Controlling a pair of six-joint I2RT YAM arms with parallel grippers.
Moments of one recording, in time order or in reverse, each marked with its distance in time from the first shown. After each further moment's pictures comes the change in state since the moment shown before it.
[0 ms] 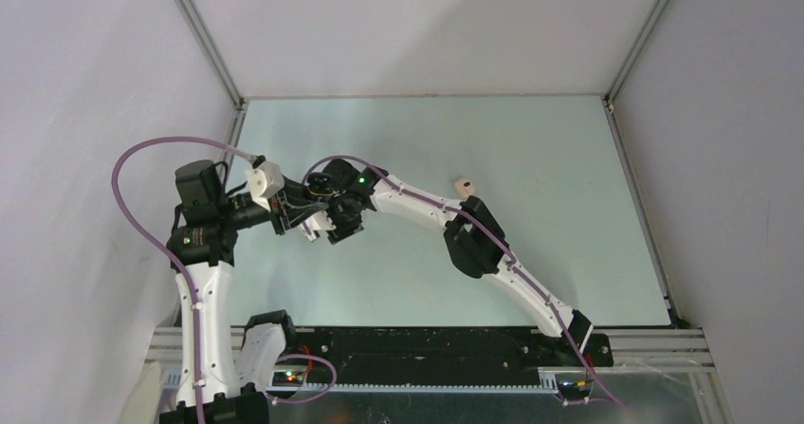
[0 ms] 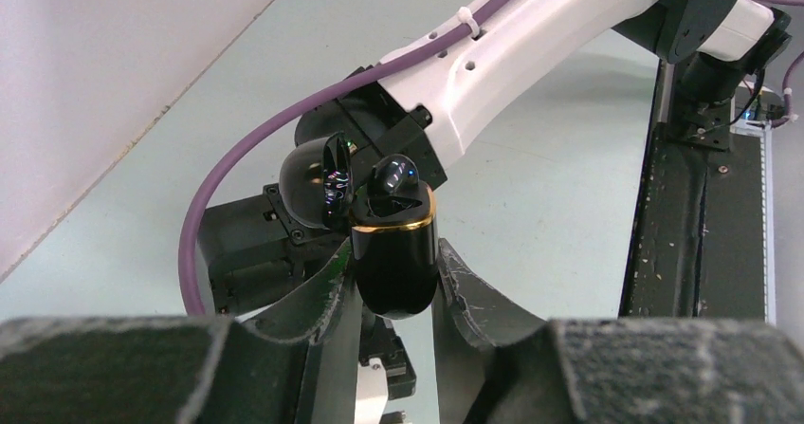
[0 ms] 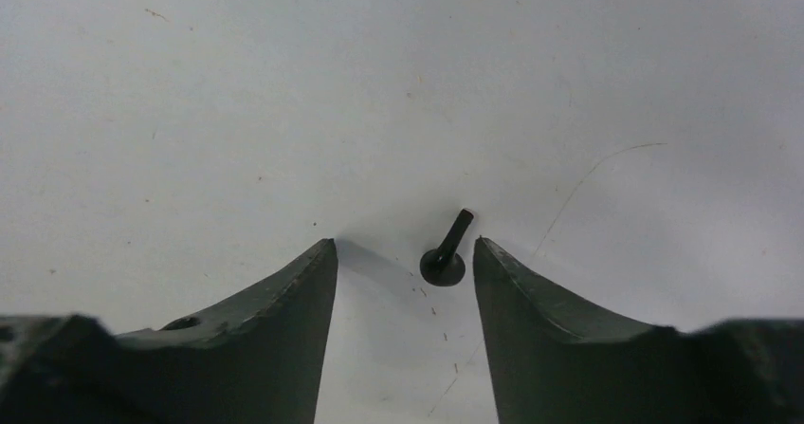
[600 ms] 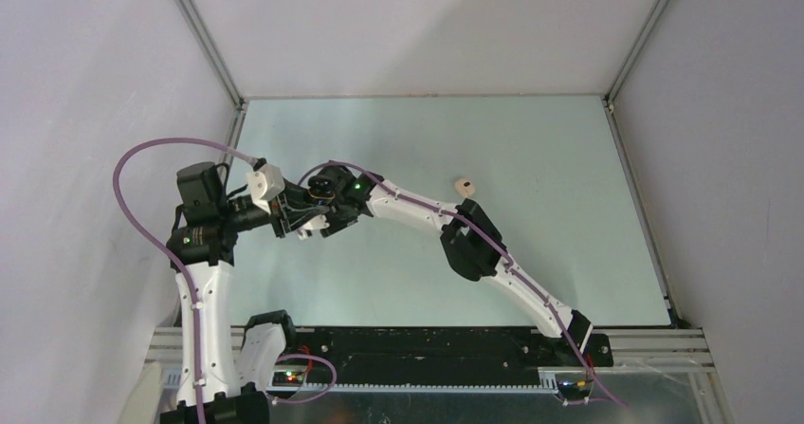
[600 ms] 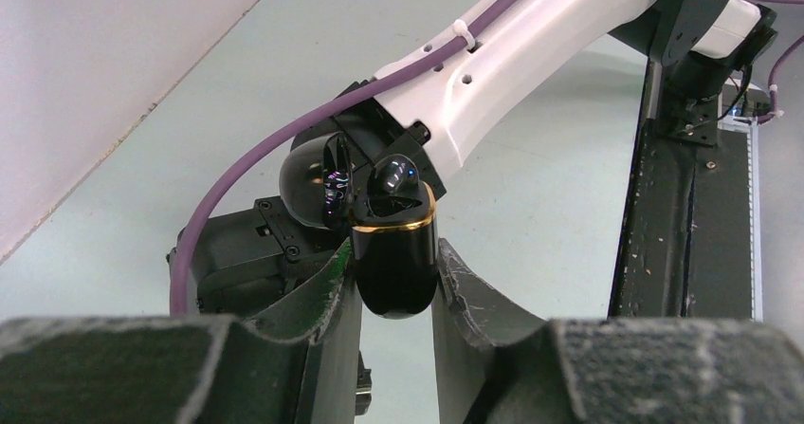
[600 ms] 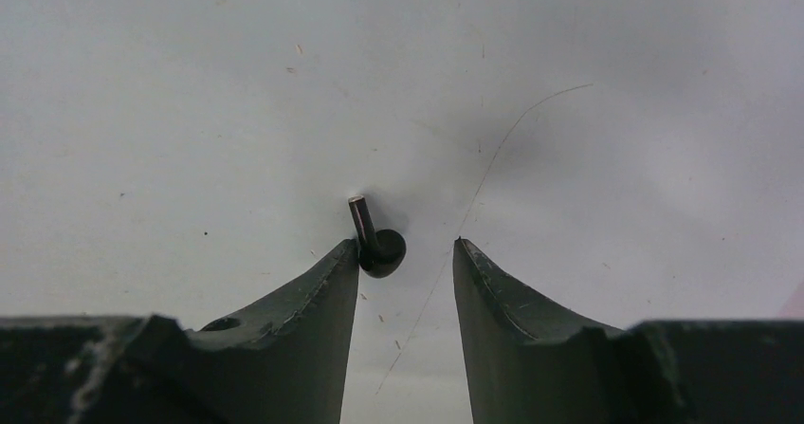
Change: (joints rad) left arm 0.004 0.002 0.000 -0.056 0.015 0.050; right arm 0.026 0.015 -0.003 0.124 0.235 0.066
